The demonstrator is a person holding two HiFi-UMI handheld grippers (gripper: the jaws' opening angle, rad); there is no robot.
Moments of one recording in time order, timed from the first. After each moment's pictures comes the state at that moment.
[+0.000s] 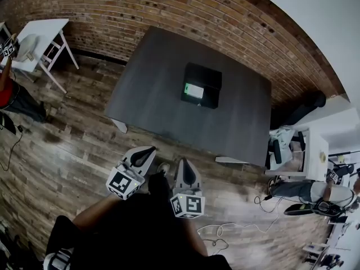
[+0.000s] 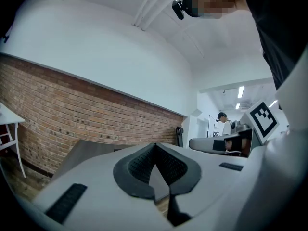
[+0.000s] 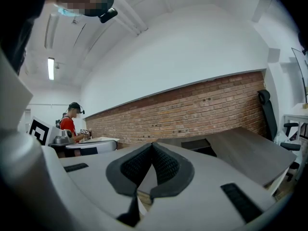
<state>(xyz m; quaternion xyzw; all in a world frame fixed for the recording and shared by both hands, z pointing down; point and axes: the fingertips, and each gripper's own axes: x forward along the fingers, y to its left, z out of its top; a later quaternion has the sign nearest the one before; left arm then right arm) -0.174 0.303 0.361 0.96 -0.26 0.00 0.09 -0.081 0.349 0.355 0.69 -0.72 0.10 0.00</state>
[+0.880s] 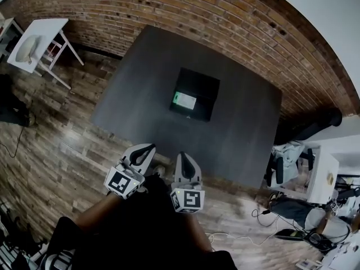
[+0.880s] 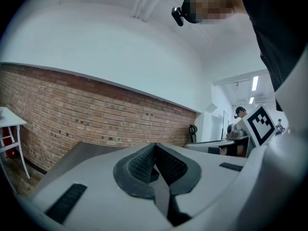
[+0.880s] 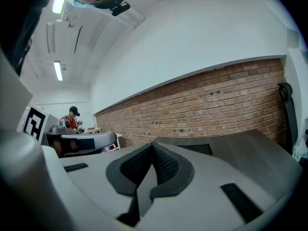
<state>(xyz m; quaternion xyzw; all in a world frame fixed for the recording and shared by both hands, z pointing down) -0.016 0.203 0.363 0.94 -0.33 0.02 0.09 0.075 0.226 0.374 0.62 -0.77 0.12 0.03</state>
